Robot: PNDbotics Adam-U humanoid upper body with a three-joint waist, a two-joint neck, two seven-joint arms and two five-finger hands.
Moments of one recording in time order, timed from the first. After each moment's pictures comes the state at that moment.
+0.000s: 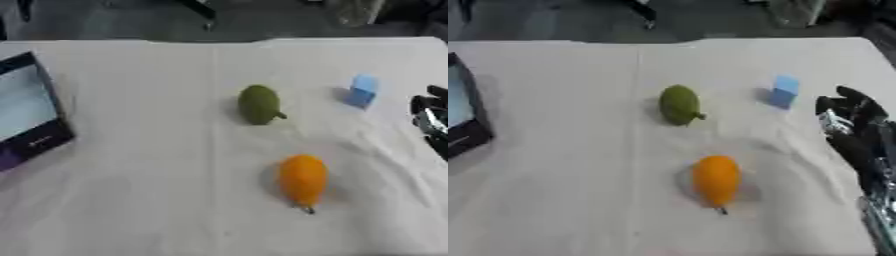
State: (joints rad) left arm -0.24 0.27 0.10 -1.76 0.05 -0.07 0.26; right arm -0.02 -0.44 -0.13 -1.98 -0.15 0.10 -0.26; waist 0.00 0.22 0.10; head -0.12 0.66
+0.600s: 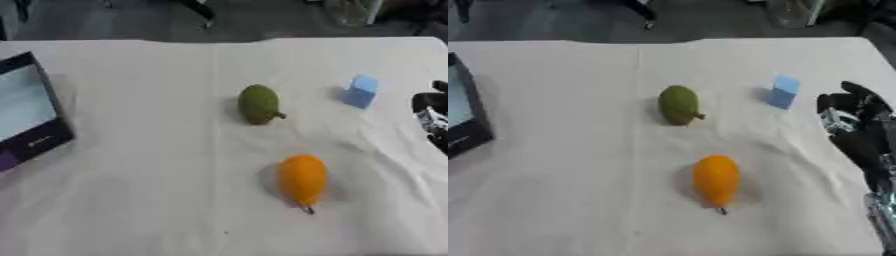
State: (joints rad) left arm -0.24 0.27 0.10 -1.76 0.05 -0.07 0.26; right arm -0.01 -0.55 -0.15 -1.98 -0.15 0.10 -0.26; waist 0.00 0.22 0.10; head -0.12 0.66
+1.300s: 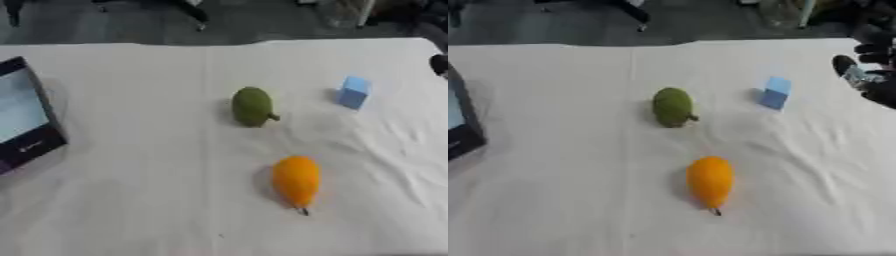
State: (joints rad) left arm -0.27 0.27 0.10 -1.76 0.06 -0.07 0.26; right arm -0.10 -0.99 -0.19 -1.87 -0.33 0.24 -0.09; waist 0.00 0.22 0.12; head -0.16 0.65
